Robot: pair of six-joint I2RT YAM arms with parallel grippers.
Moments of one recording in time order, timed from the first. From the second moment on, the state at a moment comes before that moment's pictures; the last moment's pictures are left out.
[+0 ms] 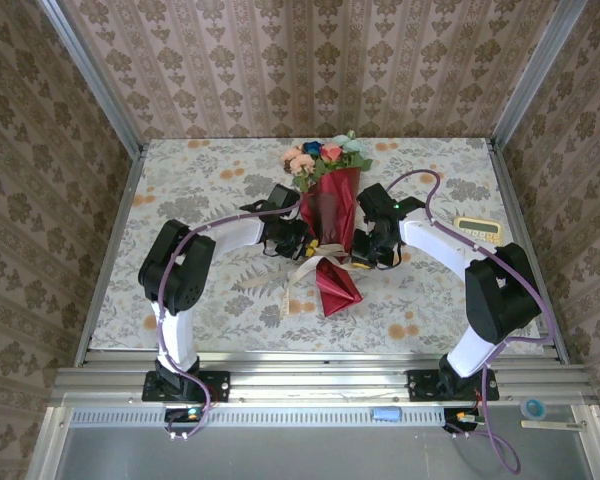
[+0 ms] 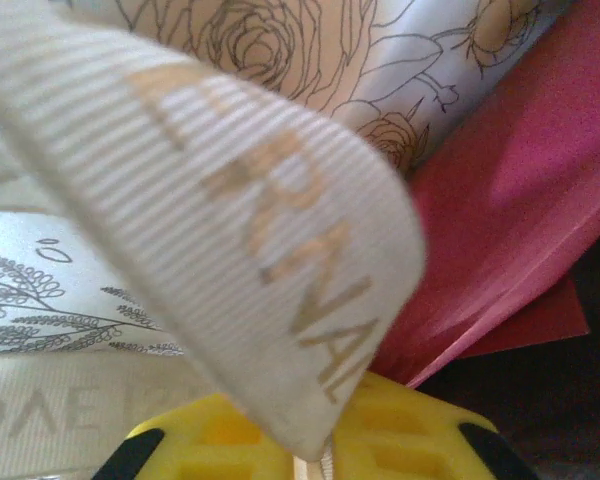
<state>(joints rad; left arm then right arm) -0.62 1.94 1.25 -0.36 0.44 -1.54 0.44 1.66 1.19 -0.86 -0.25 0.74</state>
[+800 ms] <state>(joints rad) -0.63 1.87 1.25 -0.39 0.39 -1.51 0.42 1.68 1.29 -0.85 -0.27 0.84</state>
